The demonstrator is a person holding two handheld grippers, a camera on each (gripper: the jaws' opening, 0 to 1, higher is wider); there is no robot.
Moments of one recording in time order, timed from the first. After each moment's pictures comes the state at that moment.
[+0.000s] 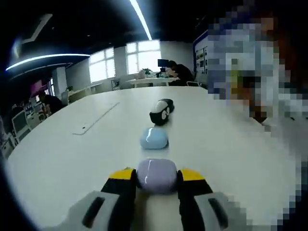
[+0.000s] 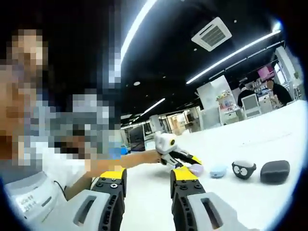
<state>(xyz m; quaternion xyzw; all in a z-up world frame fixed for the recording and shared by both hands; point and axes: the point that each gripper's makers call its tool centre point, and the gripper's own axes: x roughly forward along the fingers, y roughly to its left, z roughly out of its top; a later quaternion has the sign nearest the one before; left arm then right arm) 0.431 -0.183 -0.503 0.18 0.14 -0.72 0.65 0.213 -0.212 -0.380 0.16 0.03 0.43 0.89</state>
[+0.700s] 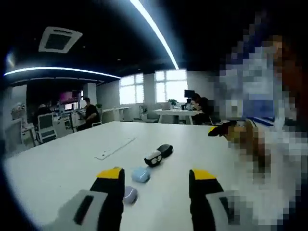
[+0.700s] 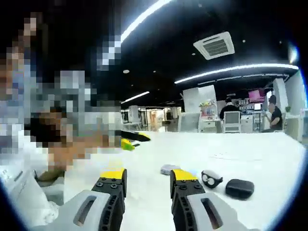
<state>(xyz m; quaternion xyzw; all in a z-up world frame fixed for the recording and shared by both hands) 0.343 -0.116 -0.363 0.04 0.05 -0.63 0.78 0.212 -0.245 -0.372 0.03 0.03 0.32 0.95</state>
